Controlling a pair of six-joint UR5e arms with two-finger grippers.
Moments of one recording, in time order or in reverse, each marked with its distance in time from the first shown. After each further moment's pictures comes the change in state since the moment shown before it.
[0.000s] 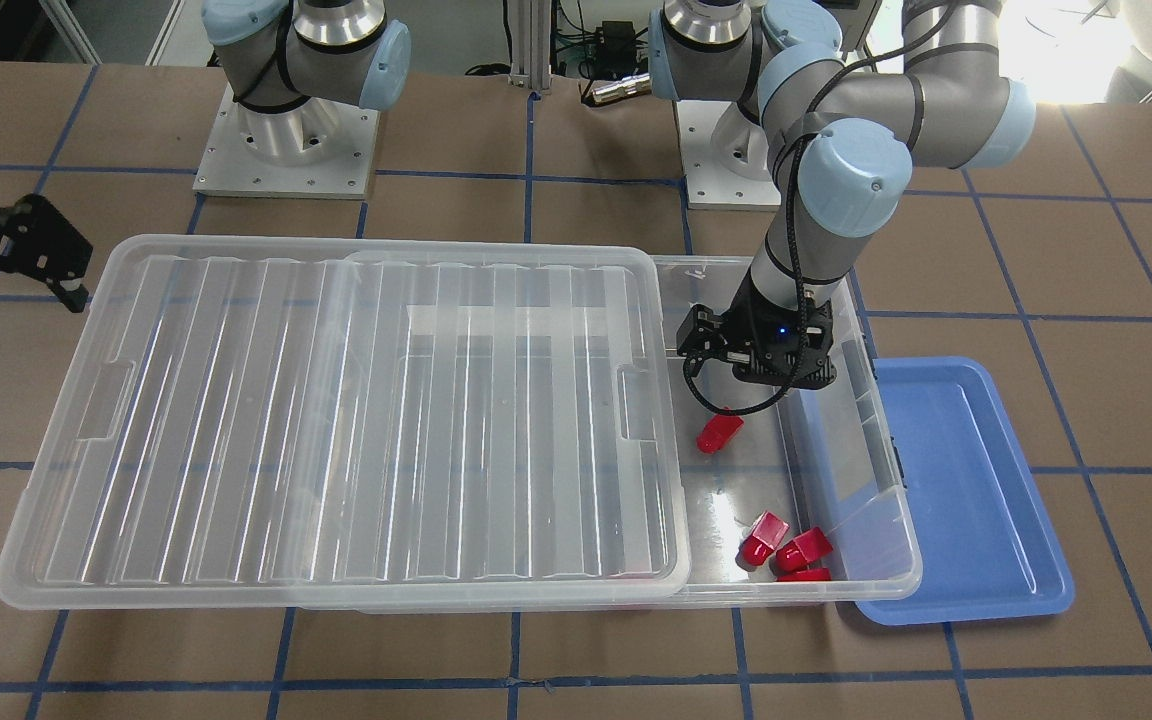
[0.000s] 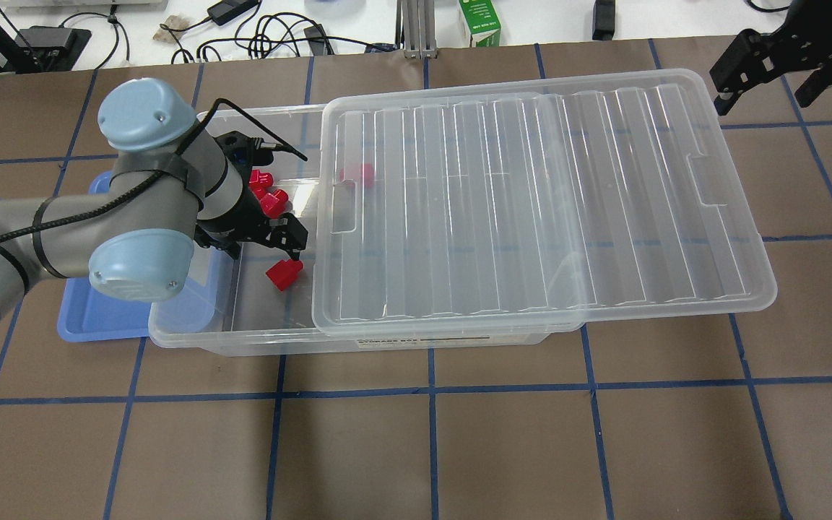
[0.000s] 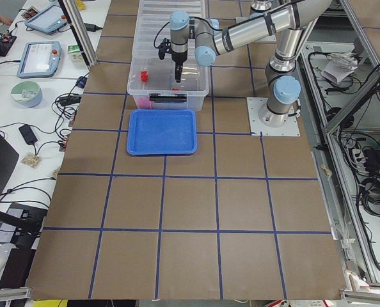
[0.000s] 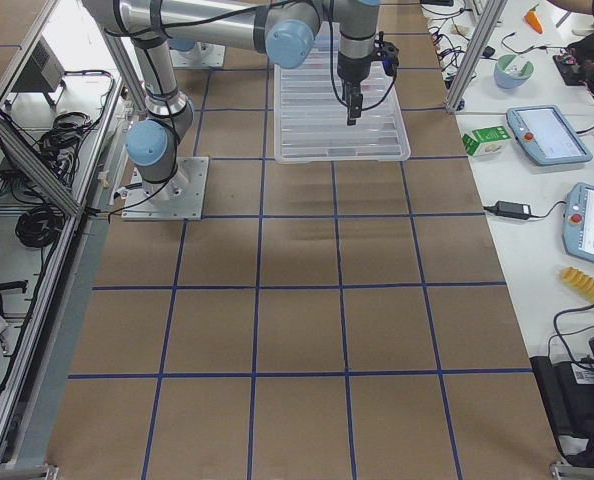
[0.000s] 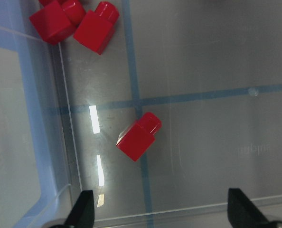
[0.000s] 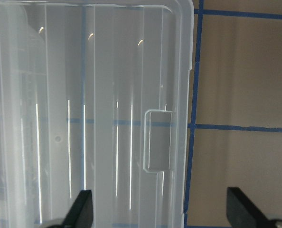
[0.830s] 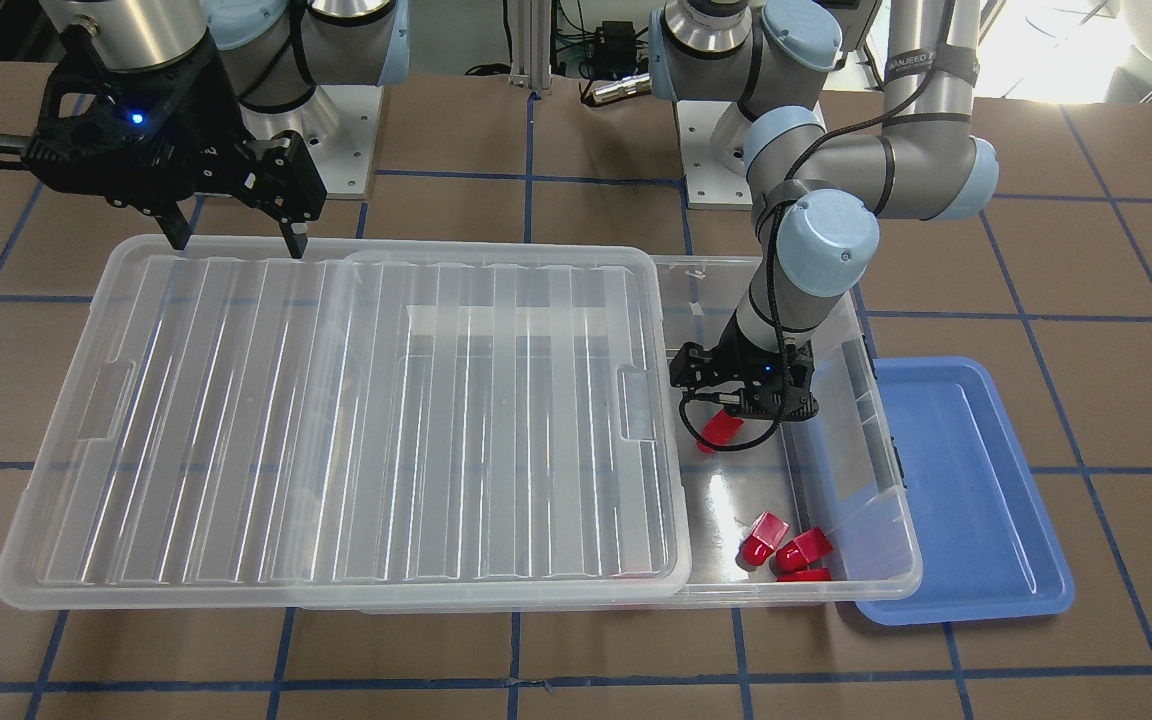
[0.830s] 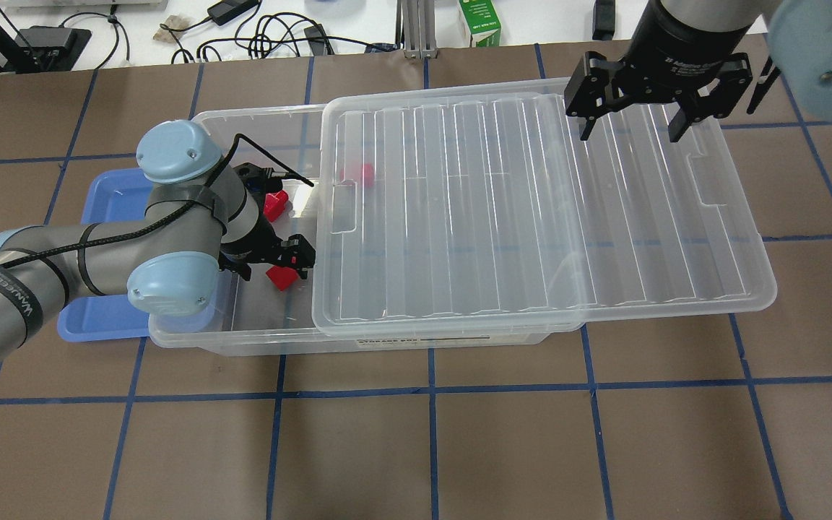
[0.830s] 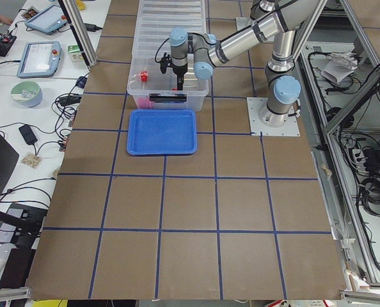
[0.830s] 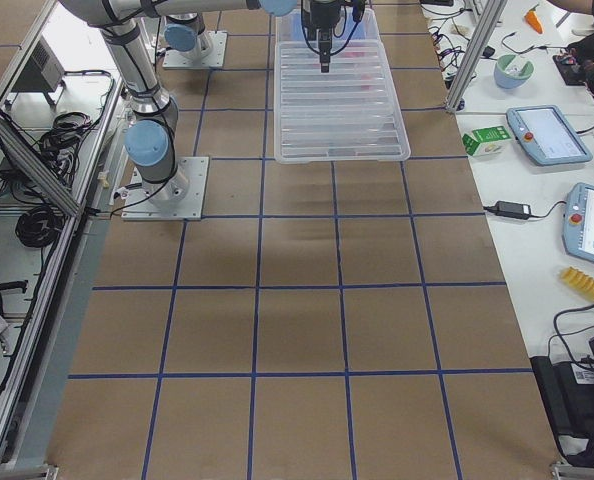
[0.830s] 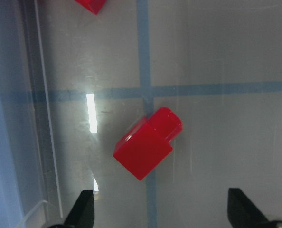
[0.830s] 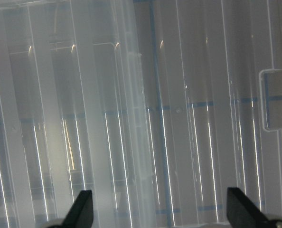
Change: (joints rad) left arm 0.007 -0.099 -0.041 0.099 0.005 -0.057; right arm 0.296 -0.061 0.065 -0.055 -0.001 0.423
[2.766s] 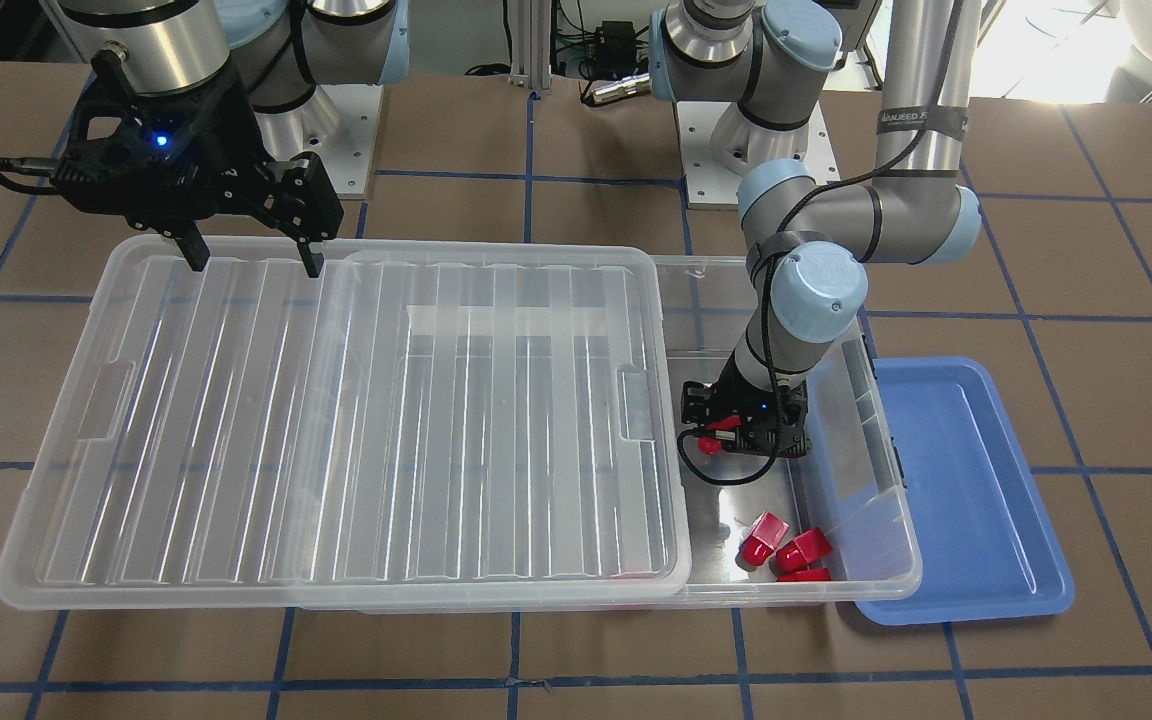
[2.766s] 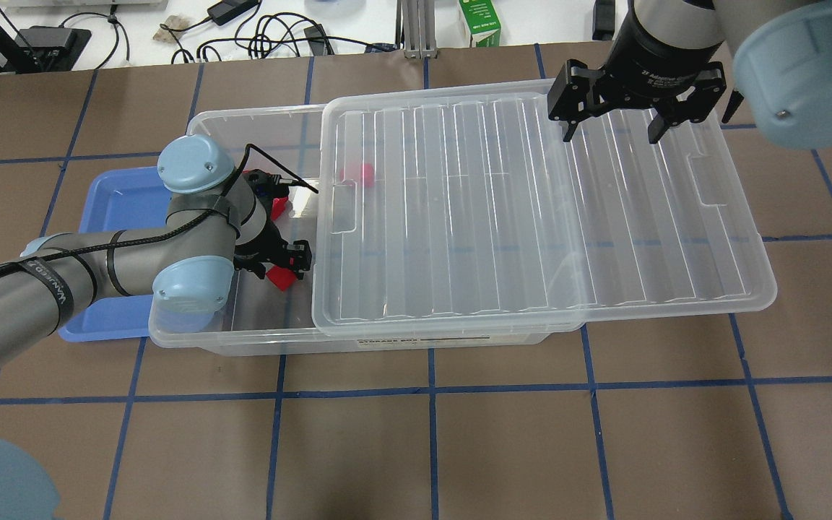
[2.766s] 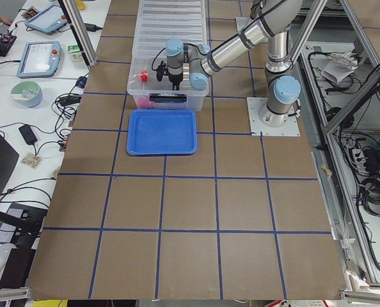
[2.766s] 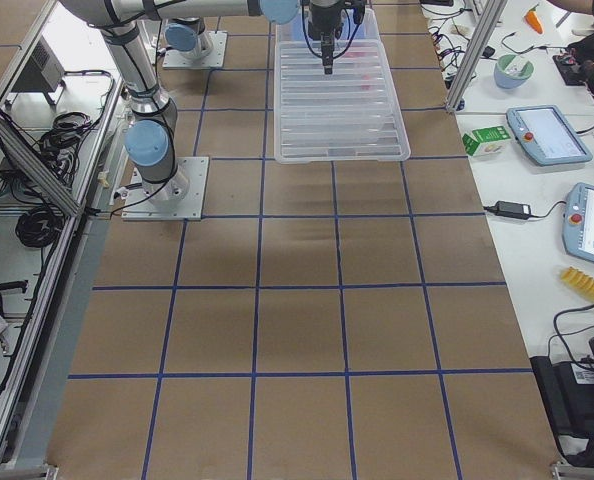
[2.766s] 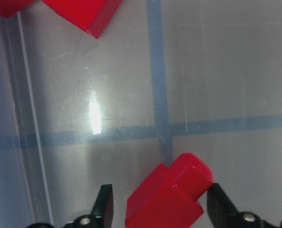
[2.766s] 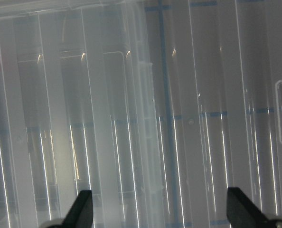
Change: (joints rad) left arm 0.012 -0.107 0.001 0.127 0.011 0.051; right arm 0.007 0.001 0.037 -0.068 0.010 0.002
